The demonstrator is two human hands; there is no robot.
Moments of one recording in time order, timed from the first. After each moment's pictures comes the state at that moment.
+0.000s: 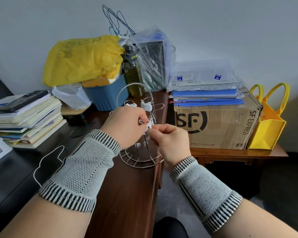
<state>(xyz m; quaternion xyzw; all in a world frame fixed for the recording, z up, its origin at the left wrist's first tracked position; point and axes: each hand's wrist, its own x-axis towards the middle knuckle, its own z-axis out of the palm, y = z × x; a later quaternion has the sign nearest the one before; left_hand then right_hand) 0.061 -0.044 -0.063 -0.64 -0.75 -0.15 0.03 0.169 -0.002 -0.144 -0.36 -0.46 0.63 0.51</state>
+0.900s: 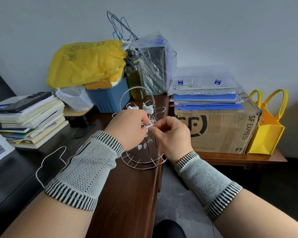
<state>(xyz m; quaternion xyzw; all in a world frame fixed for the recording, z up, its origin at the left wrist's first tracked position) 0.064 -0.047 -0.061 -0.64 -0.75 -0.15 0.02 0.178 0.014 -0.141 -0.37 -0.69 0.34 0.51</state>
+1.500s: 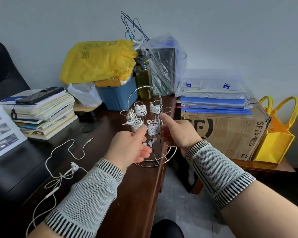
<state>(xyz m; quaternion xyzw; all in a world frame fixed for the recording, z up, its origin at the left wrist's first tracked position) 0.076 -0.079 -0.100 -0.35 -0.76 -0.47 -0.29 0.187 0.025 -0.113 -0.43 -0.60 0.58 0.34</state>
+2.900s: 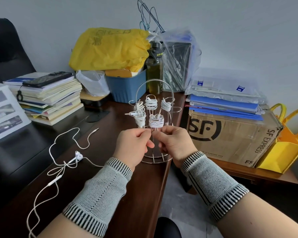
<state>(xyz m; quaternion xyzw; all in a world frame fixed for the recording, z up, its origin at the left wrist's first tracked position) 0.056 -0.069 -0.140 -0.36 -0.71 -0.57 -0.22 0.153 0.017 -0.155 -0.31 -0.62 0.63 0.35</state>
